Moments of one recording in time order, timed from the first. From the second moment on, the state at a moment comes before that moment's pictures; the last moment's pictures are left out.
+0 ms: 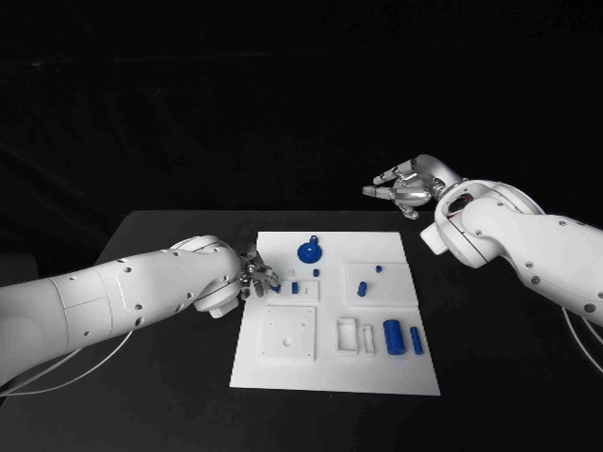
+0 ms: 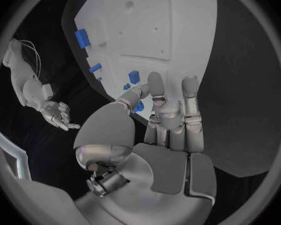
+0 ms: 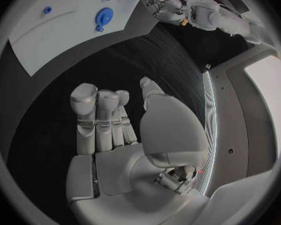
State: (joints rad) left arm 1.33 -0.53 -0.24 1.19 -0.88 -0.15 -0.49; left_hand 1.04 -0.01 0.45 -0.20 0.55 1.18 0.07 0.06 0.57 1.47 -0.07 0.54 0.27 1.42 -0.13 1.28 0.70 0.02 1.28 -0.15 0.48 1.31; right arm 1.11 -0.76 0.35 1.40 -1.16 -0.34 -0.30; right_hand 1.25 -0.12 0.04 0.16 0.31 0.96 0.11 0.06 0.06 1.23 0.01 0.89 0.98 1.45 -0.07 0.89 1.00 0.08 1.47 -0.09 0.79 1.31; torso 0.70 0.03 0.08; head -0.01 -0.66
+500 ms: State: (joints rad) left arm 1.33 -0.53 -0.24 1.19 -0.89 -0.13 -0.49; left_hand 1.04 -0.01 0.45 -0.20 0.55 1.18 0.07 0.06 0.57 1.47 -0.06 0.54 0.27 1.42 -0.13 1.27 0.70 0.02 1.28 -0.15 0.48 1.31; right arm 1.11 -0.76 0.35 1.40 -1.16 -0.34 -0.30; right_hand 1.25 -0.12 0.04 0.16 0.31 0.96 0.11 0.06 0.06 1.23 0.01 0.89 0.98 1.45 -0.07 0.89 1.00 0.08 1.47 -0.09 0.79 1.31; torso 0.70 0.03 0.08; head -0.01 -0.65
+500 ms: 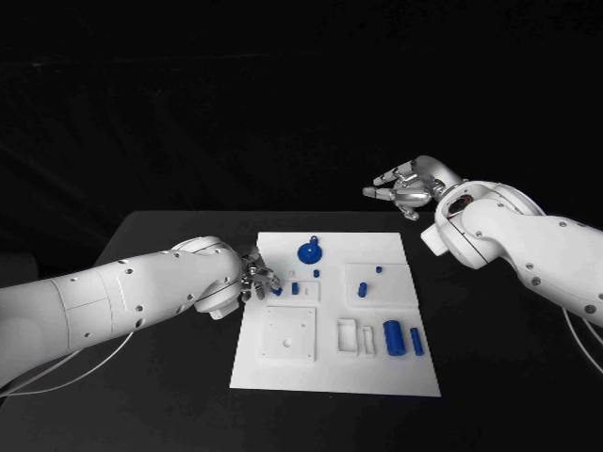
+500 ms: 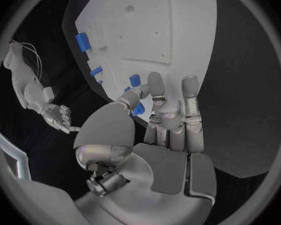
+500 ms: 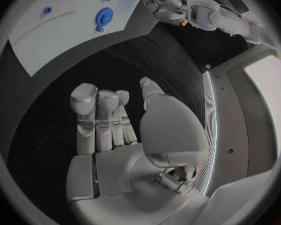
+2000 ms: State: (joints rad) left arm 1.29 -0.58 -0.24 1.28 -0.82 -0.41 -0.43; left_hand 1.04 -0.01 0.45 -0.20 0.55 1.18 0.07 0.06 0.57 1.47 -0.06 0.56 0.27 1.43 -0.13 1.28 0.72 0.02 1.28 -0.15 0.49 1.31; right arm 1.11 -0.77 0.35 1.40 -1.16 -0.34 -0.30; right_hand 1.25 -0.12 0.04 0.16 0.31 0.96 0.11 0.06 0.06 1.23 0.01 0.89 0.98 1.45 -0.07 0.89 1.00 0.08 1.47 -0.09 0.79 1.31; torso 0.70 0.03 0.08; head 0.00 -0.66
